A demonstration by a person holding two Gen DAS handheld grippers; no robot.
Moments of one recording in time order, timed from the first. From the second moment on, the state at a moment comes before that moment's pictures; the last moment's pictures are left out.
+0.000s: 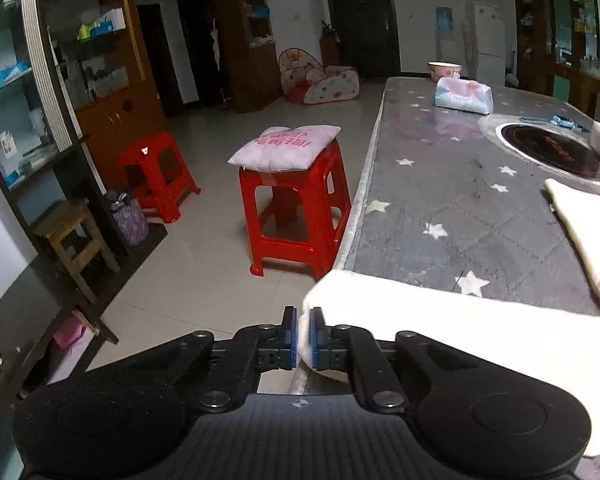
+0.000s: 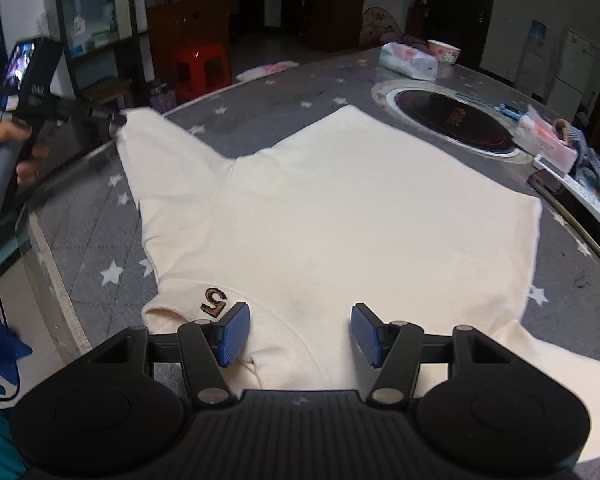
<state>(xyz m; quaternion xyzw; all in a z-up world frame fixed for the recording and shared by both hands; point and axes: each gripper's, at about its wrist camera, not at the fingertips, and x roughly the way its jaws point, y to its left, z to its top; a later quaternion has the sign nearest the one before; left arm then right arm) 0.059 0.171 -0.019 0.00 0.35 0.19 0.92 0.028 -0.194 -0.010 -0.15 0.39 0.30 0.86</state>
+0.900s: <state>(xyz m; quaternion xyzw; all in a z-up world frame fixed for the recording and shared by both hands) 0.040 -0.063 0.010 0.07 0.33 -0.15 0.93 0.057 -0.442 -0.034 0.06 0.40 -0.08 0.91</state>
